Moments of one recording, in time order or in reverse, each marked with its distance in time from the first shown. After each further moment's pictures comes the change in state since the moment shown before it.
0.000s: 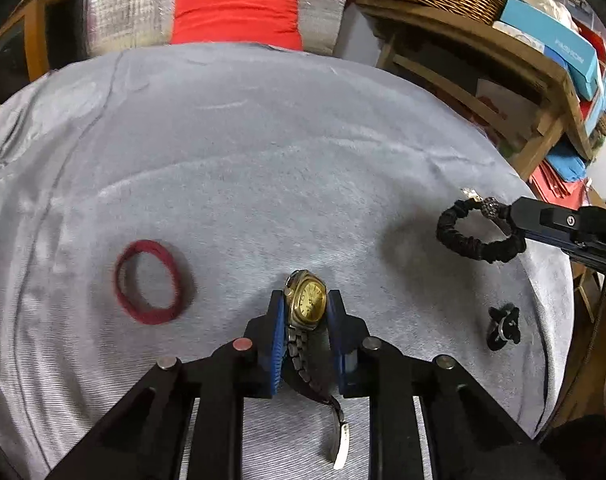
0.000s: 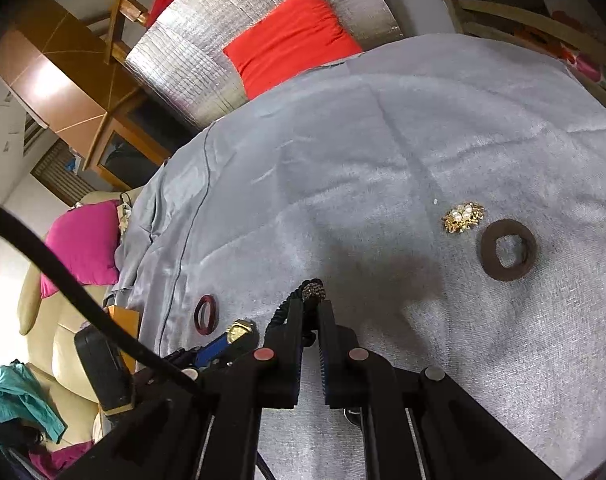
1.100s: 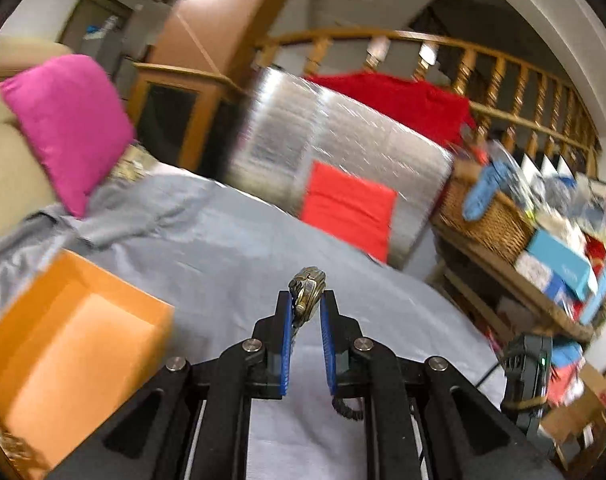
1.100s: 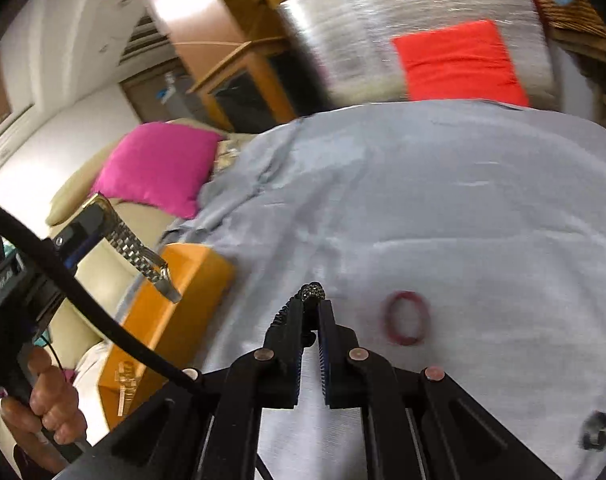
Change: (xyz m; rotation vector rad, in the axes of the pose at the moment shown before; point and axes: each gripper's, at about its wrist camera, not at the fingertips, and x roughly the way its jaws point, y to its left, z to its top) left arm -0.254 0.171 -0.041 -0.376 -0.641 0.102; right arm 0.069 0.216 -0.067 -0.421 -0.032 0.194
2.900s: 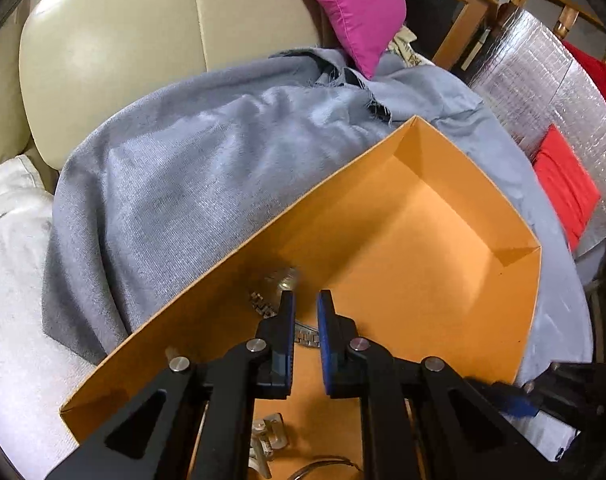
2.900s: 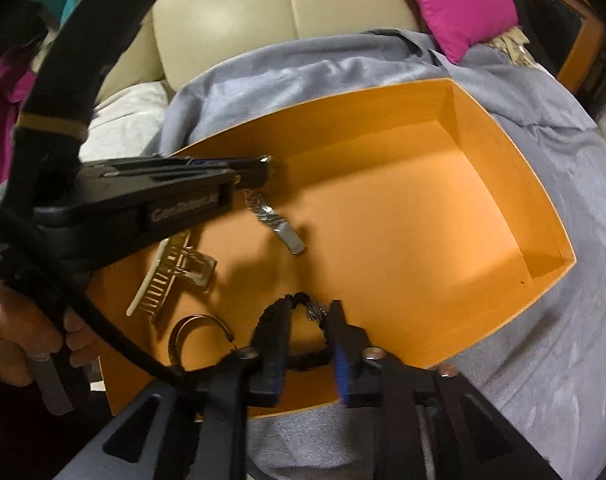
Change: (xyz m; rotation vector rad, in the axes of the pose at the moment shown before) left arm -0.012 0.259 -0.058 -0.368 0.415 0.581; right arm 0.203 0.274 -0.080 -0.828 0.635 0.107
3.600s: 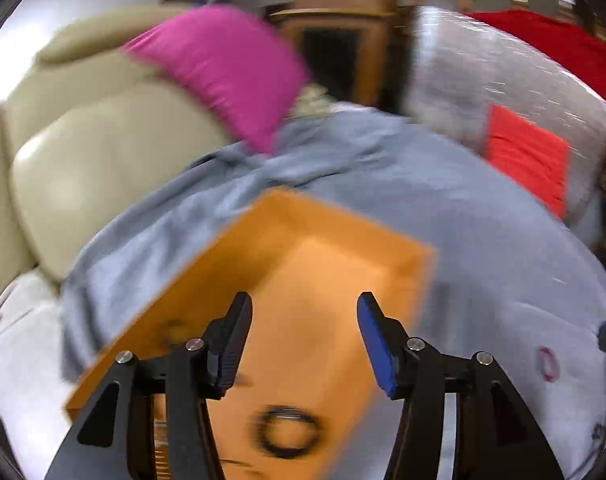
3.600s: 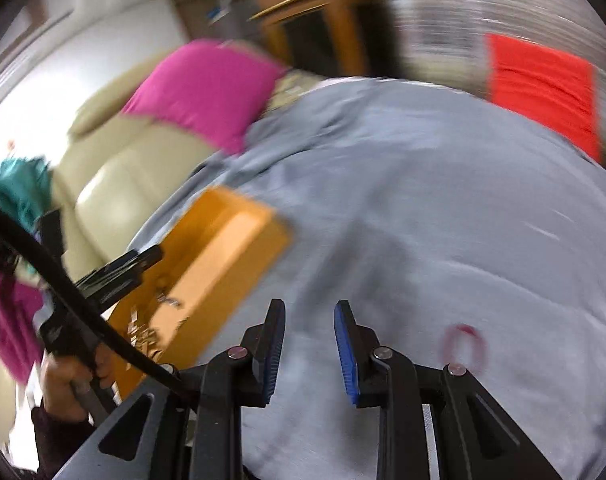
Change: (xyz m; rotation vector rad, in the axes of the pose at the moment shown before) left arm -0.067 -0.152 -0.035 0.305 -0.282 0.022; right arm -0.177 -0.167 -0.187 0.633 -0.417 -0.082
